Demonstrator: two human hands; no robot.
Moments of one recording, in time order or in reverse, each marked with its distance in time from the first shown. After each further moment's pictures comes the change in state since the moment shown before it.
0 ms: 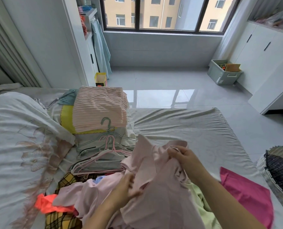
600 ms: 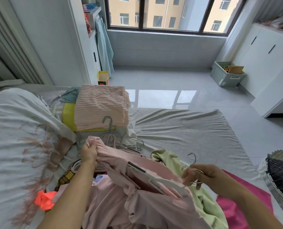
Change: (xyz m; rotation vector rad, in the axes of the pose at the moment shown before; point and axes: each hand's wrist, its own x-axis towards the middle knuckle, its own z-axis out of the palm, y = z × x) left_hand 0.065 -0.016 -0.116 -0.835 0.861 -0.396; right_hand -0.036 -0.008 -0.057 -0.373 -0.345 -0.047
